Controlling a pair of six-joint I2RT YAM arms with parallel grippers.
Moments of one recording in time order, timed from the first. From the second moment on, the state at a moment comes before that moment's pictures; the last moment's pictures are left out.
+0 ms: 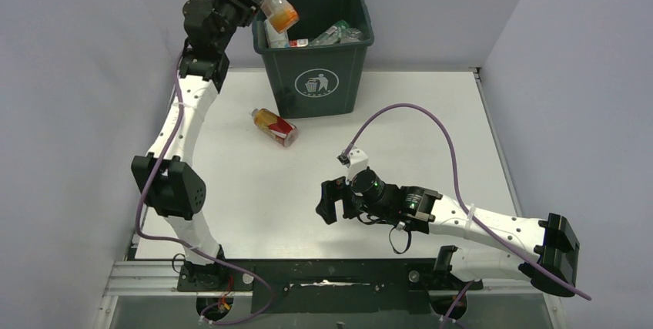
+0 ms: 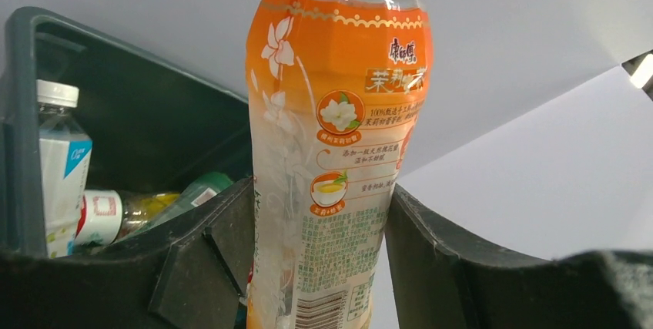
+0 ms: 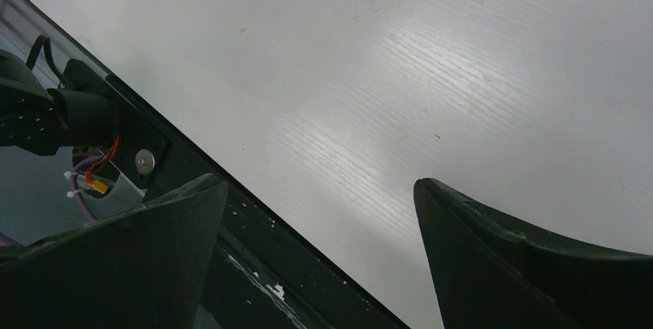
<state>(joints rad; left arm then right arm) -0.16 1.79 1.91 0.09 0.18 -1.04 1.12 1.11 0.80 -0.35 0.18 0.62</state>
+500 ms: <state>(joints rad) -0.25 2.08 2.16 0.08 0.16 -0.93 1.12 1.10 0.80 -0.36 0.18 0.64</state>
